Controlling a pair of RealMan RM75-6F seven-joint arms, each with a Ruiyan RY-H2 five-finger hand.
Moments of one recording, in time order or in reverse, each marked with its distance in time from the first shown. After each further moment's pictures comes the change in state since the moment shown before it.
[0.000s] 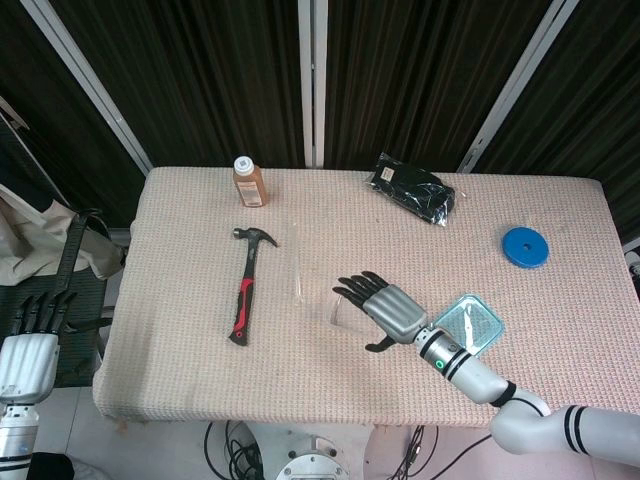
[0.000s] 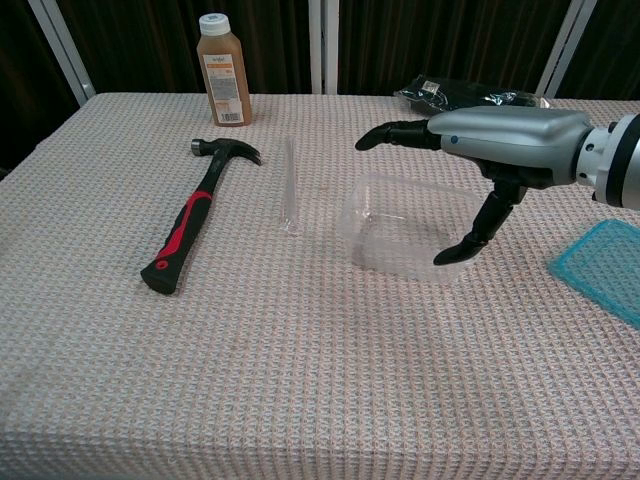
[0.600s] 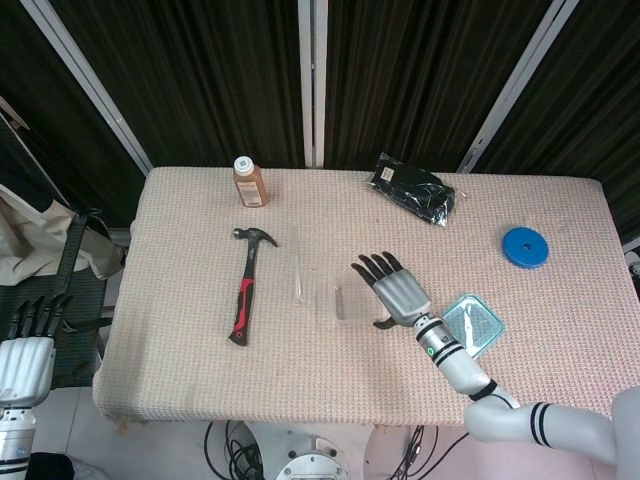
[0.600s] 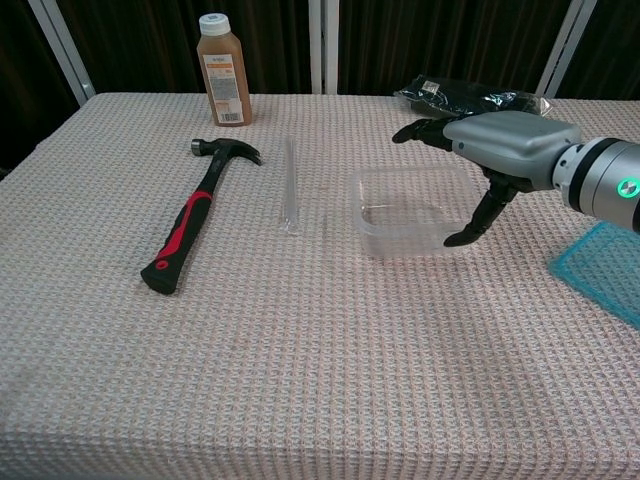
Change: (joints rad) left arm 0.009 -0.016 0.002 0.037 0.000 -0.001 -0.043; right arm -0.013 -0.159 0.031 0.198 0.210 0.093 -0.215
